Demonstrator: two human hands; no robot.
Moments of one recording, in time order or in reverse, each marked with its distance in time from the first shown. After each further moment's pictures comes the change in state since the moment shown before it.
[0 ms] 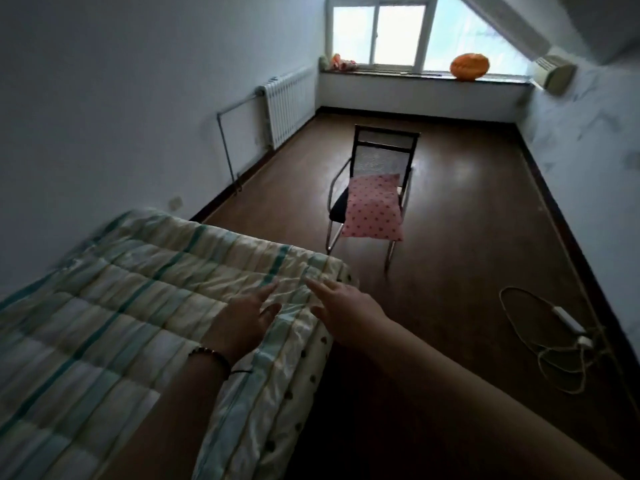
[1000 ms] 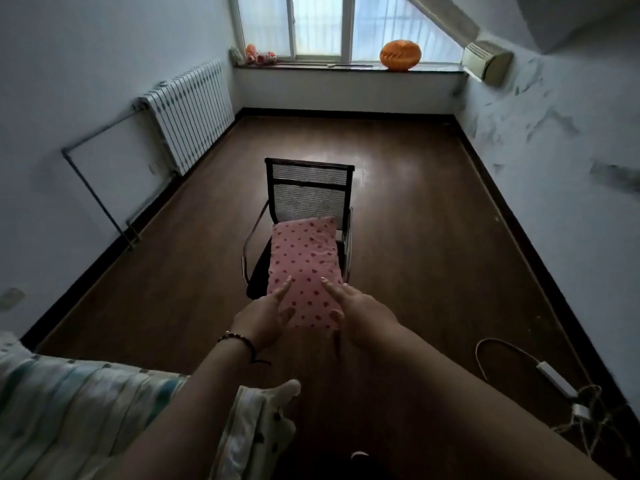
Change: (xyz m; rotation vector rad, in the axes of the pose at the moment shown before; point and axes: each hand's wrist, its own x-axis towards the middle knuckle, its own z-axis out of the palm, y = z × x) left_hand 0.726 0.203 0.178 0.056 -0.258 0.126; right_hand 0.456 0.540 -0.142 0.120 0.034 0.322
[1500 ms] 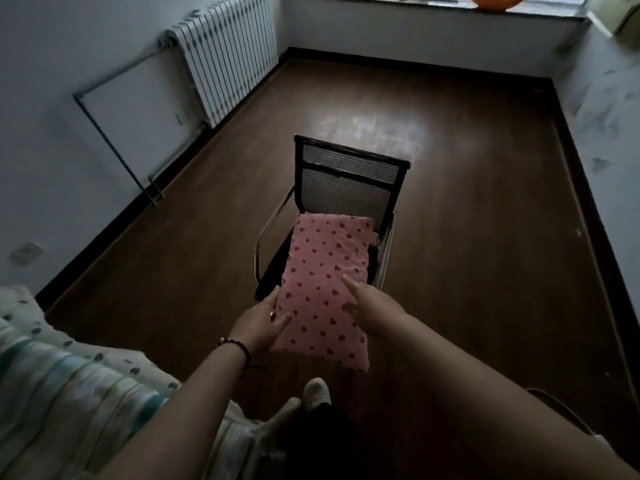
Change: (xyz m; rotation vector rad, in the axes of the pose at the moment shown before) left_hand 0.237 -0.053 0.008 -0.198 -0.109 -0.360; right_hand 0.307 0.087 -0.007 0.067 -0.268 0.043
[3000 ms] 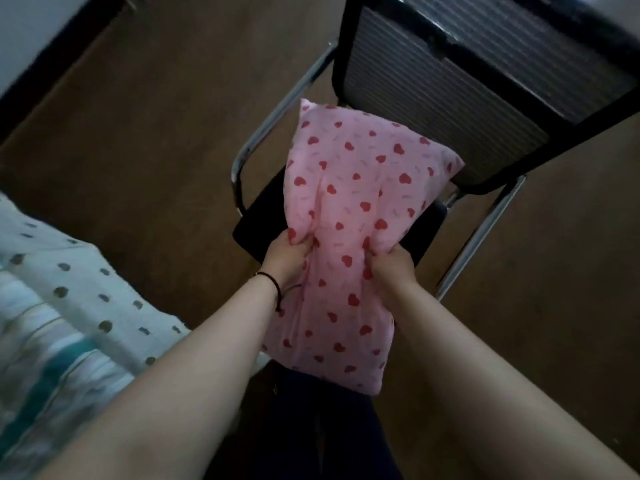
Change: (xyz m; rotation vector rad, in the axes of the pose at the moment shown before) left_hand 0.392 -0.039 0.145 -1.165 0.100 -0.575; right_hand 0.385 0.102 0.097 0.900 -0.073 0.577
